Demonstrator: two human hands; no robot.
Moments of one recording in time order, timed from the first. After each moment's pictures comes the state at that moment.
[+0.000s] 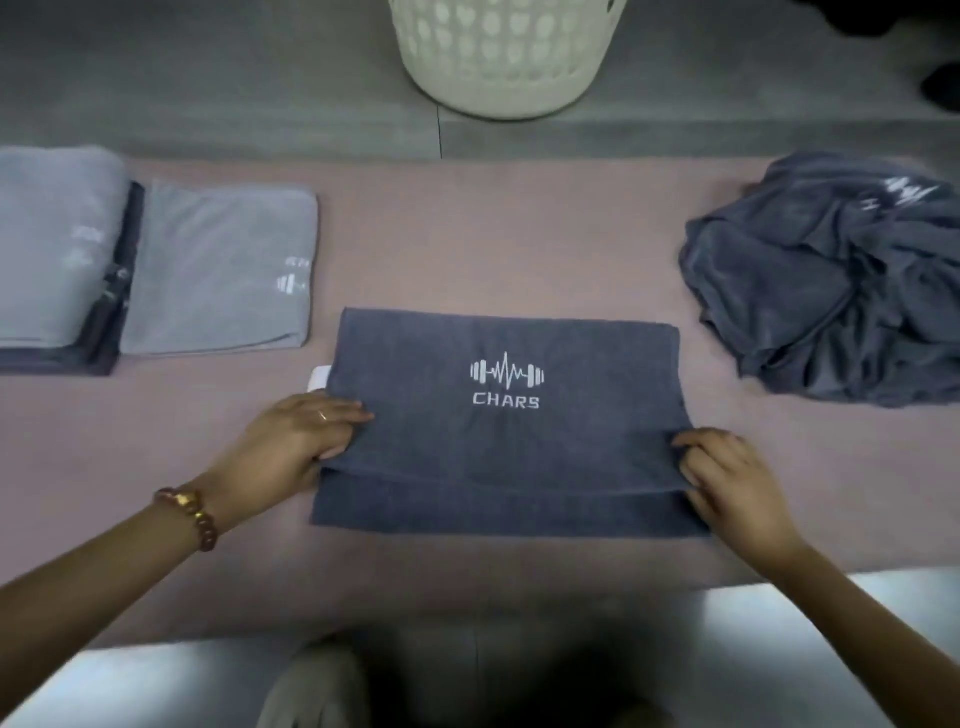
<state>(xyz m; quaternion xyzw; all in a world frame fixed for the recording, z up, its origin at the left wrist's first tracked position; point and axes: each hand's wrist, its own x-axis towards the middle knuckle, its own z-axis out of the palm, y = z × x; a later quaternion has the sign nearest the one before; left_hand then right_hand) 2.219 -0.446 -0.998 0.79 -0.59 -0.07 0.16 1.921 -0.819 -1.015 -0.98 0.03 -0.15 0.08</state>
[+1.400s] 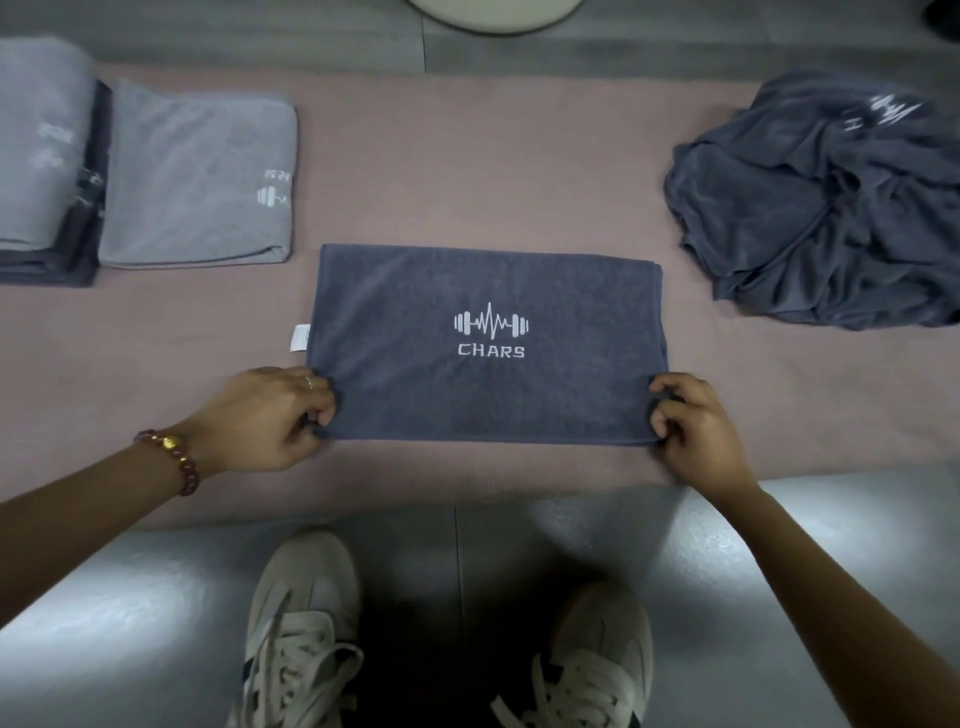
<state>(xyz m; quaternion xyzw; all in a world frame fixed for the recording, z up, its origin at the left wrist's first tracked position) 2.166 -0.414 -0.993 0.79 -0.58 -0.16 0.08 1.881 -0.791 -1.025 -0.96 0.17 -0.08 0.21</state>
